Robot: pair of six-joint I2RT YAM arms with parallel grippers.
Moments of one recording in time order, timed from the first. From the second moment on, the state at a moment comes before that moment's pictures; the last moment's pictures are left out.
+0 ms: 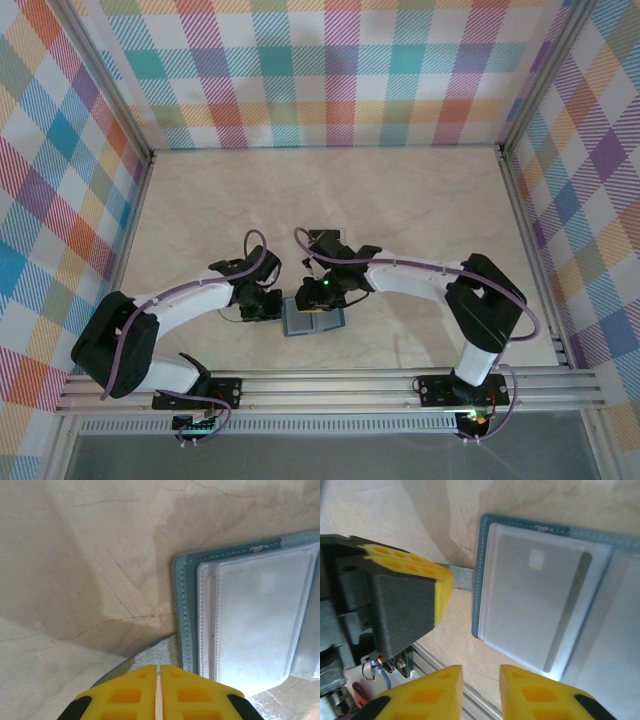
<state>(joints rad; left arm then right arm) -0.59 1.38 0.70 -0.66 0.20 -0.65 0.95 1.74 1.12 -0.46 -0.48 0.81</state>
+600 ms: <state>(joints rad) -0.57 1.44 0.70 -0.65 0.20 -0.62 0.97 1.98 1.27 -0.45 -0.53 0.89</state>
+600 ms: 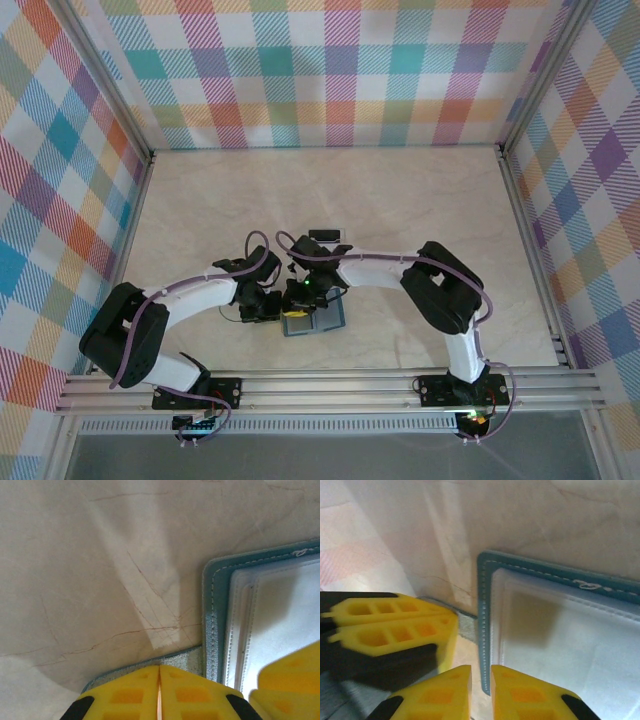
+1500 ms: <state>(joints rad) -0.57 1.44 0.70 -0.65 0.21 -0.62 1.01 2.00 1.52 -1.03 -0.09 0.76</state>
